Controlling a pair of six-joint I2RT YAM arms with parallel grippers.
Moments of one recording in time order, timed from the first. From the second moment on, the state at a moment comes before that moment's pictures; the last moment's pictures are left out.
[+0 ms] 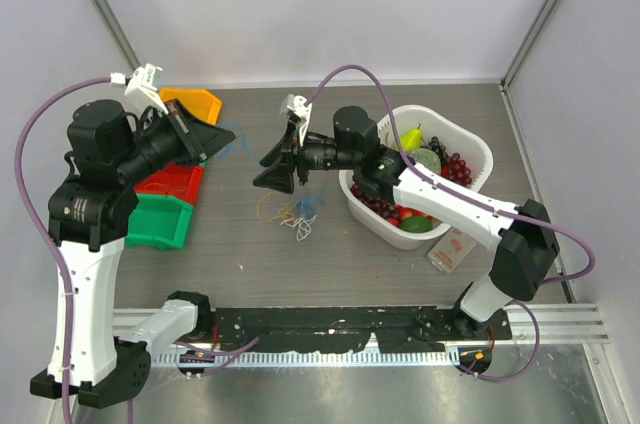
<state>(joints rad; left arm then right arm) -0.17 1.01 1.65 -0.90 0.44 -0.58 0.86 1.57 1.35 0.17 -0.65 0.22</state>
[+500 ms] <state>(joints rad) -0.16 1.09 1.48 -0.82 0.49 -0.63 0.98 1.49 1.29 0.22 -0.61 0.21</state>
